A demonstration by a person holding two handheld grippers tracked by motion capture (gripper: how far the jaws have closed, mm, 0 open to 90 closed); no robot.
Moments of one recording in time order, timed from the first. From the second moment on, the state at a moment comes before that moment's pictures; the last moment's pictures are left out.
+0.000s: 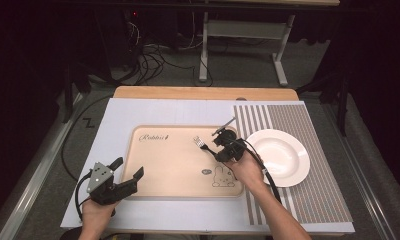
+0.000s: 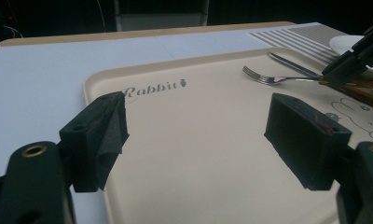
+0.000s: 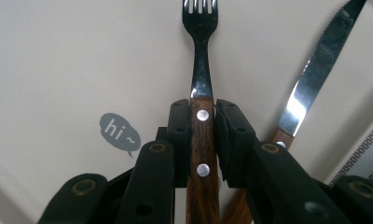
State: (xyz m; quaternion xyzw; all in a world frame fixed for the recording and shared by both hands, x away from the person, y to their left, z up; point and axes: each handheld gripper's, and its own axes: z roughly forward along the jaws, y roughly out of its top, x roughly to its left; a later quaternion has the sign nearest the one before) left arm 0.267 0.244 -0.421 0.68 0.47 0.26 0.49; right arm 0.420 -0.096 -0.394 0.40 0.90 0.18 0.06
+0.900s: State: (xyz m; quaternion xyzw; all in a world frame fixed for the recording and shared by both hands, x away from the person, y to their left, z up) left arm 0.266 0.244 -0.421 0.68 0.47 0.27 0.49; right arm 0.416 -0.084 -0.412 0.38 0.91 0.17 0.04
